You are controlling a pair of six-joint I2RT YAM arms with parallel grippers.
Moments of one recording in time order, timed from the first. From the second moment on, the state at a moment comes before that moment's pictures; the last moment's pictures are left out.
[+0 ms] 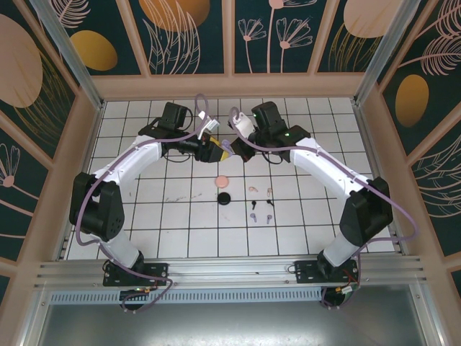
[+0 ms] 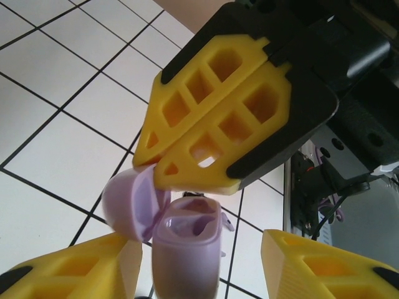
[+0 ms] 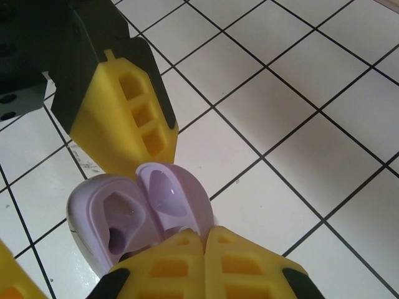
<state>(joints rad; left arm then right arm) -0.38 1.70 1.34 -0.50 1.03 0.12 0.62 1.62 1.41 -0.54 -0.35 -0.17</state>
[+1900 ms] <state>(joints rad) -0.38 1.52 0.99 0.04 0.88 -0.16 0.55 1.32 1.25 -0.55 -0.32 0.05</state>
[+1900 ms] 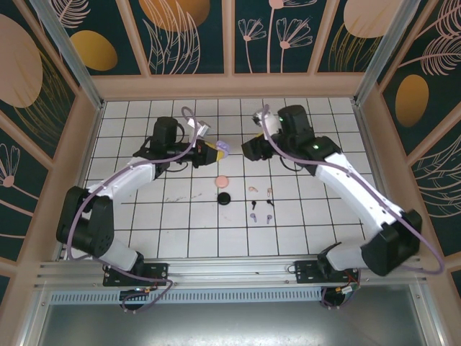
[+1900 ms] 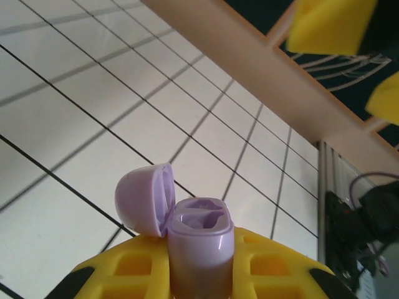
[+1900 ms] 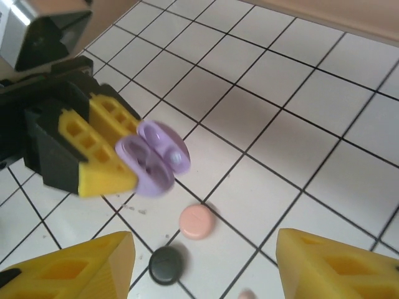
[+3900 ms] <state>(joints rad) -0.47 1.13 0.35 1.02 0.37 -0.21 0.96 1.64 0.90 -0.64 0.08 0.60</state>
